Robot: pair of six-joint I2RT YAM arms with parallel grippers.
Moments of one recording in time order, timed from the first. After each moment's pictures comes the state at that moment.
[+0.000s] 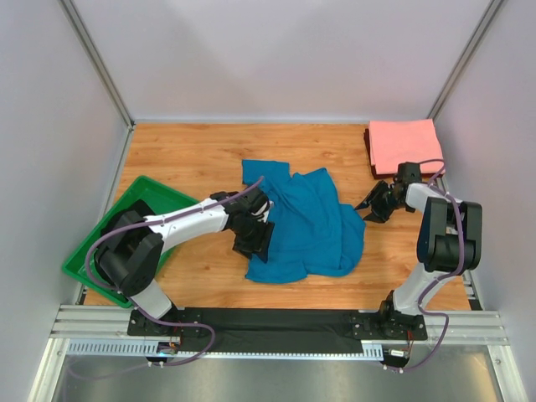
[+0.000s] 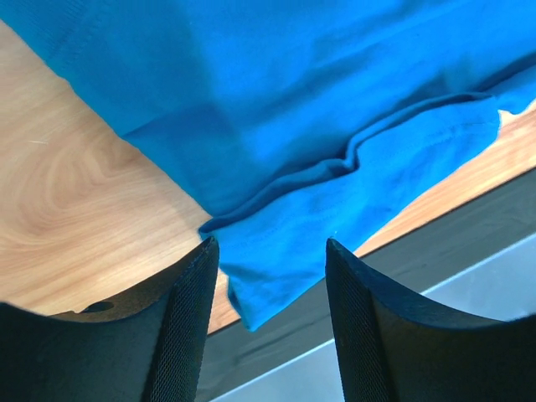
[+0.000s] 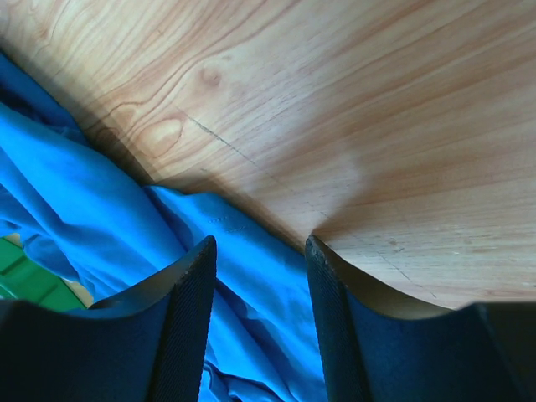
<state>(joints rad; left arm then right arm) -0.77 1.63 1.06 -0.71 0.27 -0.49 -0.16 1.75 0.99 -0.42 -0.39 0.60</state>
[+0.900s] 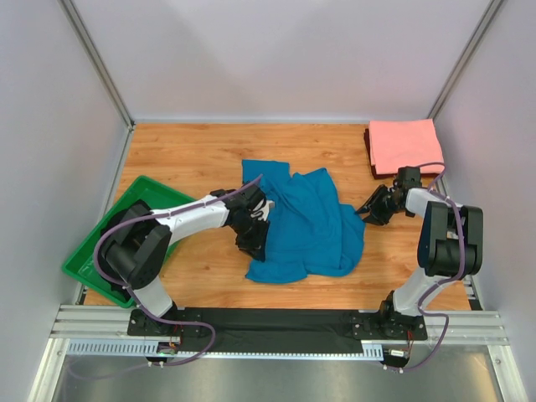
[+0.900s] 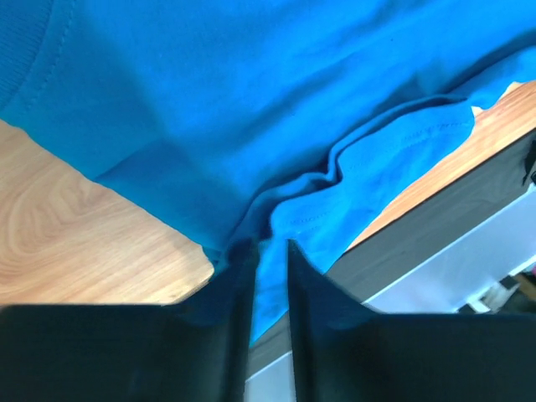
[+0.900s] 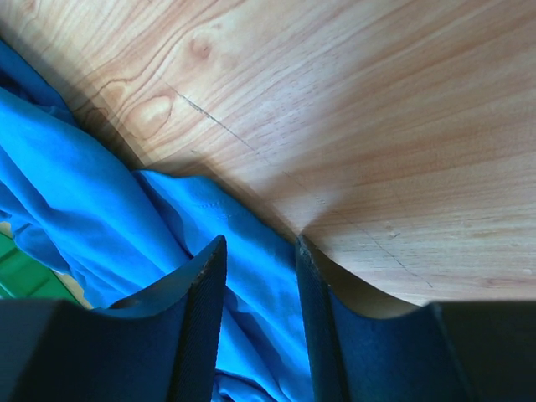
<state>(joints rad) -0.72 1.69 1.06 -0.67 0.40 -0.43 -0.16 1.71 0.92 -0.38 -0.41 0.59</state>
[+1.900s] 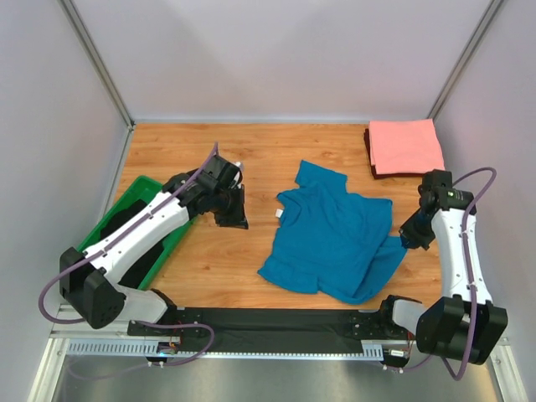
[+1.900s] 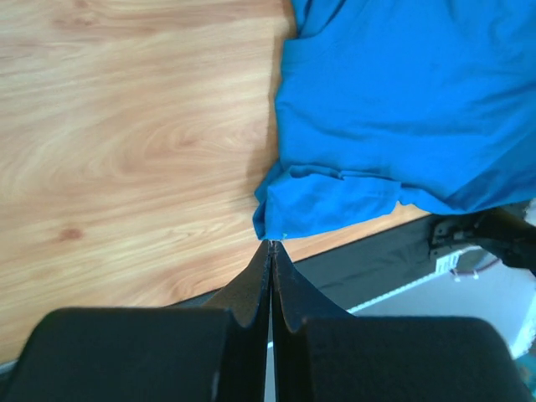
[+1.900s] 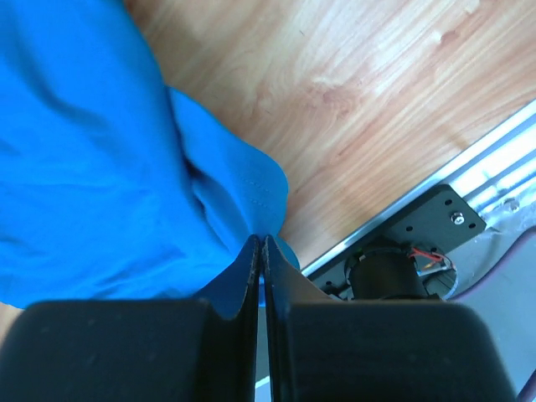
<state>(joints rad) -0.66 1.36 1.28 -0.95 0.11 -0.65 -0.21 1.15 1.07 -1.25 0.13 0.64</state>
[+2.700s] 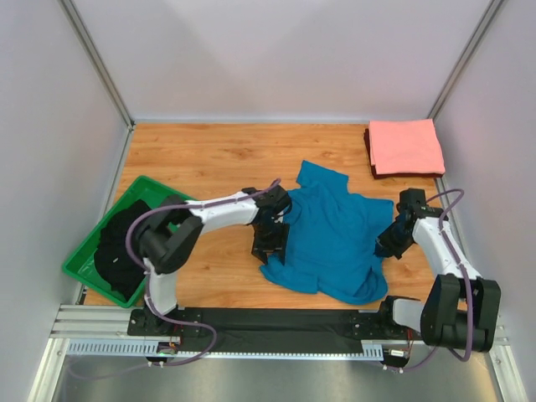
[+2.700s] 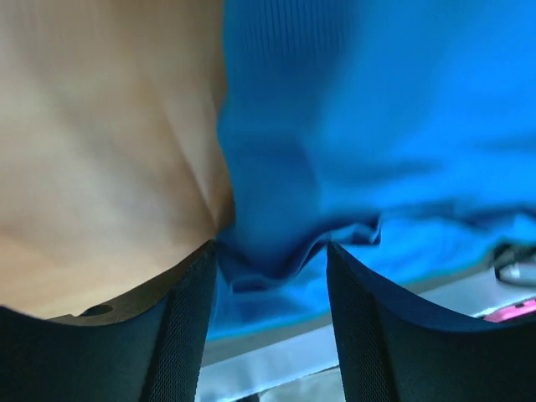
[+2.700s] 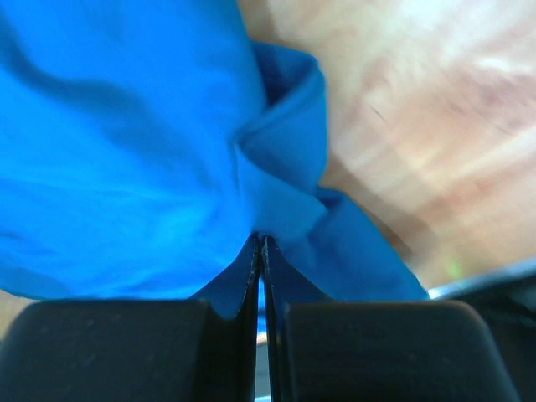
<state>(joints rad) -0.85 1.84 1.23 -0.77 0.29 -0.74 -0.12 1.19 0.76 -0.94 -0.05 0.75</state>
